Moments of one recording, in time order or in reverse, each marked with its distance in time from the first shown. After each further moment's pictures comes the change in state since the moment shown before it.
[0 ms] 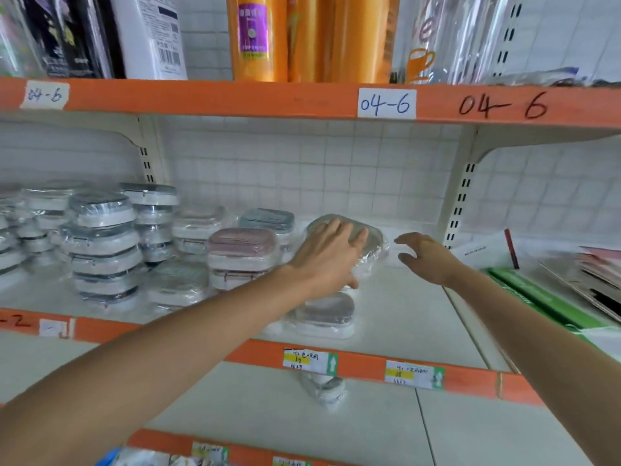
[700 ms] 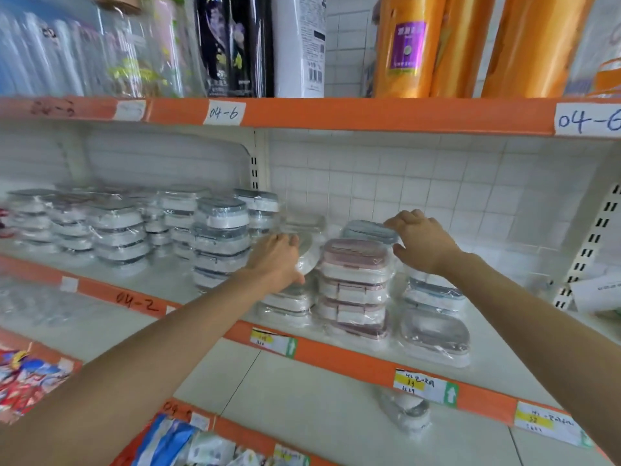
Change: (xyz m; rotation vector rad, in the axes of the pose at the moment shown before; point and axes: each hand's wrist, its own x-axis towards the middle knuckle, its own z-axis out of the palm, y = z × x) left_hand -0.134 -0.195 0.048 -0.057 -0.234 -0.580; right_hand 0.051 -0.213 0.019 -0.308 0.110 -0.329
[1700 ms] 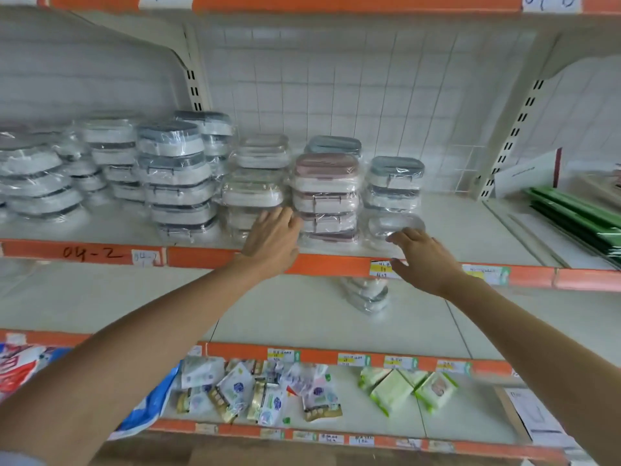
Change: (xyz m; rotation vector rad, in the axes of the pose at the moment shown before) left_hand -0.058 0.012 0.072 -0.013 0.183 0.433; right_hand -0.163 -0.060 0.055 0.154 -0.191 0.289
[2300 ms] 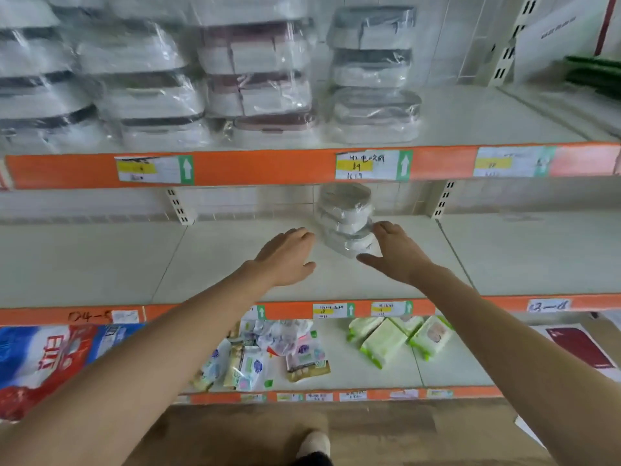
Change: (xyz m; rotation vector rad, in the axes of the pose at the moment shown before) left_hand 0.003 0.124 0.220 -0.320 -0.375 0.129; right_hand -0.005 0.080 0.227 0.157 -0.165 0.111
